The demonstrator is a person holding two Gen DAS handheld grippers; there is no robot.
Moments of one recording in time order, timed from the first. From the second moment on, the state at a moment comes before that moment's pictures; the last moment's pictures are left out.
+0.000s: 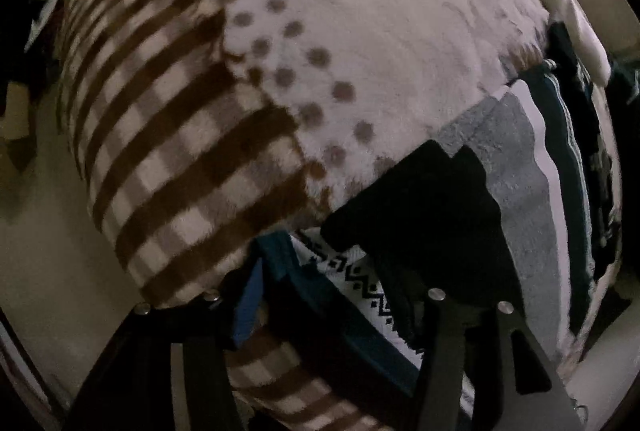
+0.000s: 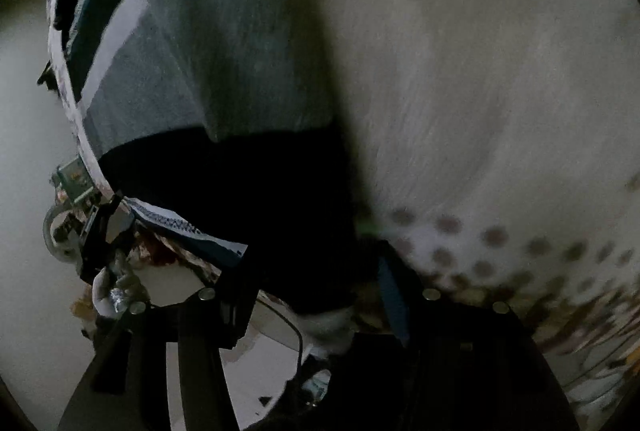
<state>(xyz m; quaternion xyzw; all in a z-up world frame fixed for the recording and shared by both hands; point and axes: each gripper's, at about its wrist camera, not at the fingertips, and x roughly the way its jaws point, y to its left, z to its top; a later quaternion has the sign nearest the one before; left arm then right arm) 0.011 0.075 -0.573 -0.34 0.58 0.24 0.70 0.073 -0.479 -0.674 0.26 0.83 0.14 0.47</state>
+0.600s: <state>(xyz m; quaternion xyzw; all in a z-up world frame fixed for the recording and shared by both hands) 0.017 0.080 -0.547 -0.31 0.60 0.22 0.70 0.026 -0.474 -0.659 0.23 0.82 0.10 0.52</state>
